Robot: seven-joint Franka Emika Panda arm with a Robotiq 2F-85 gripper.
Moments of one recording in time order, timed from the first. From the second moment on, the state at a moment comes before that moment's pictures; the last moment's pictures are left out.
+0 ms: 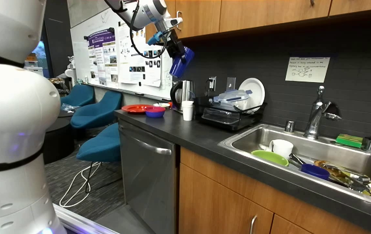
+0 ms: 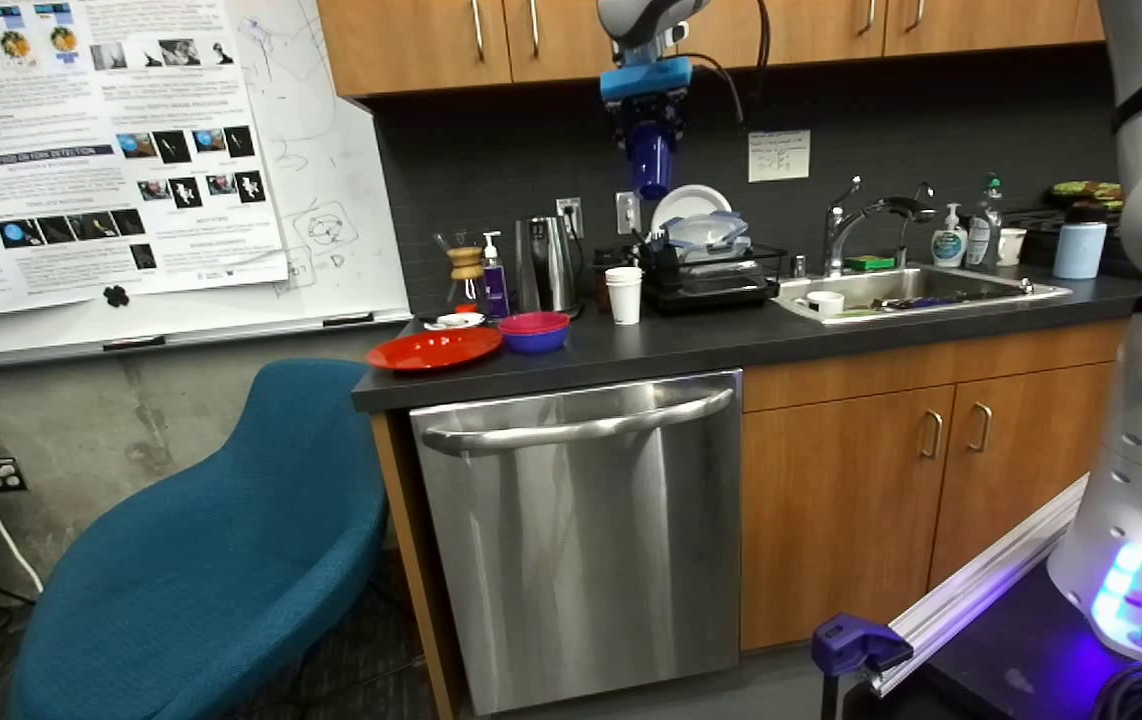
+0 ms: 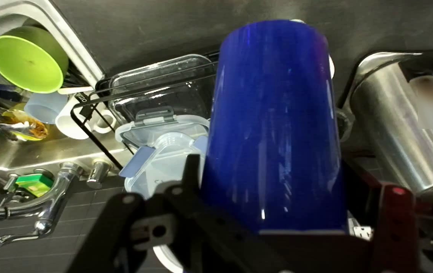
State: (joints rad) arm 0.03 0.32 -0.01 -1.36 -0.40 1.99 0.86
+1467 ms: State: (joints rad) arm 0.13 0.67 -0.21 -1.07 -0.67 1.75 1.05
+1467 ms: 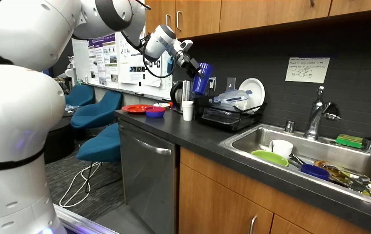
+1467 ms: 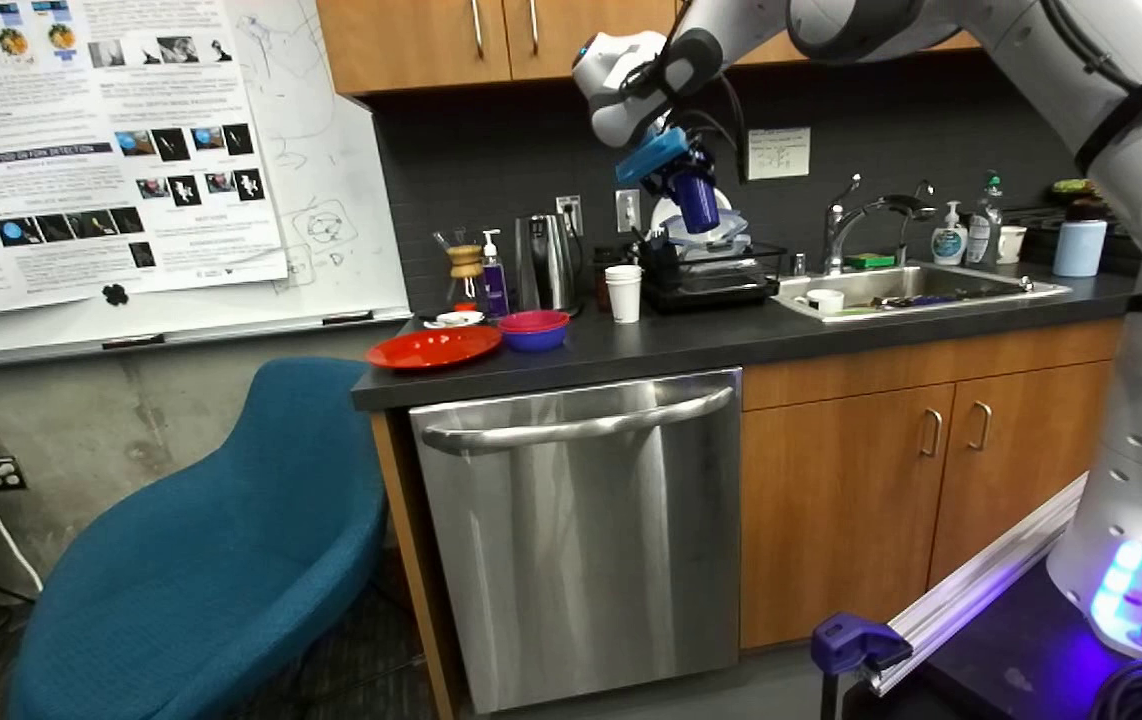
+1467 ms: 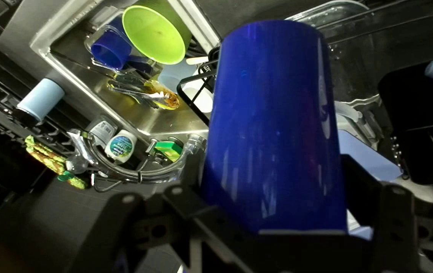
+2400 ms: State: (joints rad) arm 0.11 0.82 -0.24 -0.78 -0.70 1.63 1.04
